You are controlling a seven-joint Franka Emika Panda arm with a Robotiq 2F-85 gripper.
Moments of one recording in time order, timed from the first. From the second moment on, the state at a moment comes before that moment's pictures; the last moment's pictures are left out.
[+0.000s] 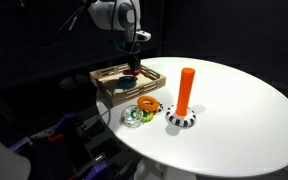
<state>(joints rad) 0.31 0.49 0.03 -2.05 -0.09 2.50 0.70</state>
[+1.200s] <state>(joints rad) 0.17 0.19 -0.12 -2.34 -0.13 2.50 0.82</state>
